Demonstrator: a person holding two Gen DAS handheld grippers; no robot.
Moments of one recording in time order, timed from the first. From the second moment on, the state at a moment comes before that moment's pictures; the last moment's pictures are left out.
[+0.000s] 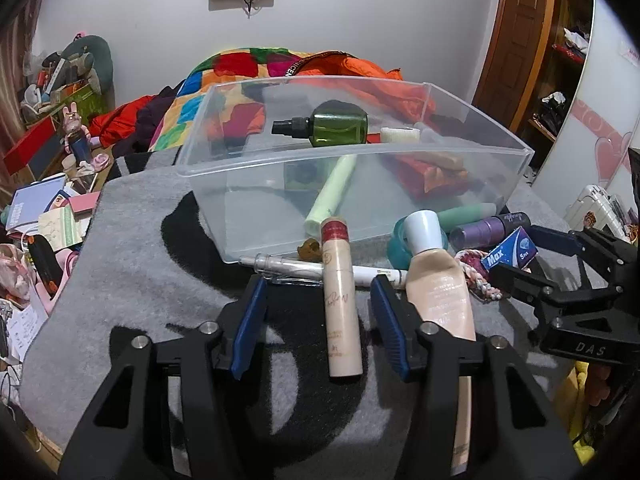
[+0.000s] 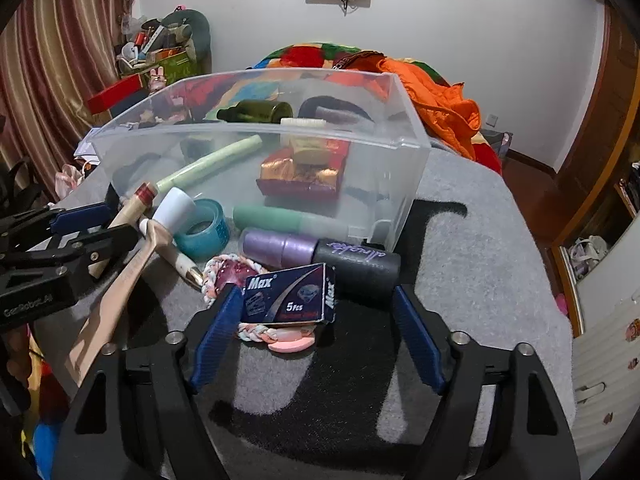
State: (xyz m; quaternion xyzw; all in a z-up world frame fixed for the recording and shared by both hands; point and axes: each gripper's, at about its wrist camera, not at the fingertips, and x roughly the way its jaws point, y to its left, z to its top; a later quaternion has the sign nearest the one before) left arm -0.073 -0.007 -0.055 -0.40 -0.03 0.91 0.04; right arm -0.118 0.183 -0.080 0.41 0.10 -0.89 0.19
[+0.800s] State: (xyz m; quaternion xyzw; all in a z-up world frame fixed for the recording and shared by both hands) left arm -0.044 -0.012 -0.043 -0.38 -0.05 0.92 0.05; right arm -0.105 0.208 -0.057 0.39 0.03 -0.89 0.21
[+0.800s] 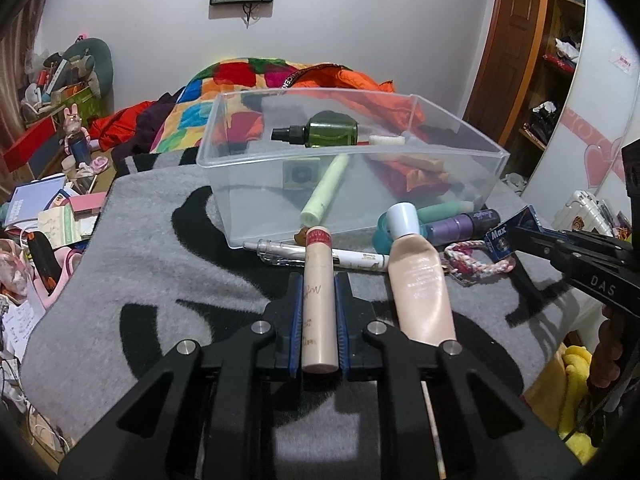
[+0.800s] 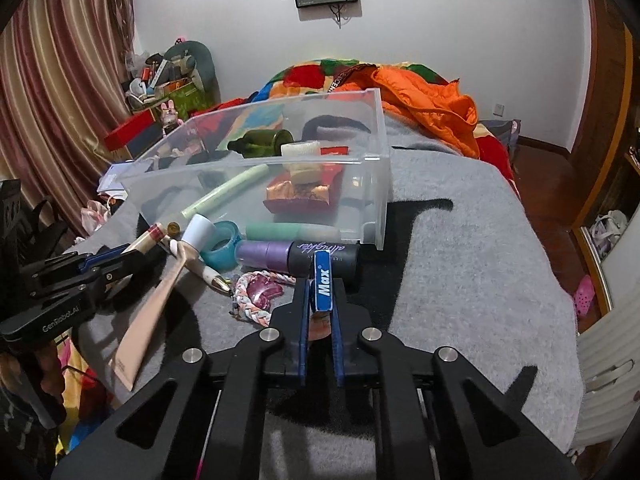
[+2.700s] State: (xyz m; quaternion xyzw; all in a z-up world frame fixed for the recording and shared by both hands) left arm -0.108 -0.028 0.016 -0.32 -0.04 0.94 0.04; right arm -0.120 0.233 -0.042 0.39 -0.03 -0.90 0.20
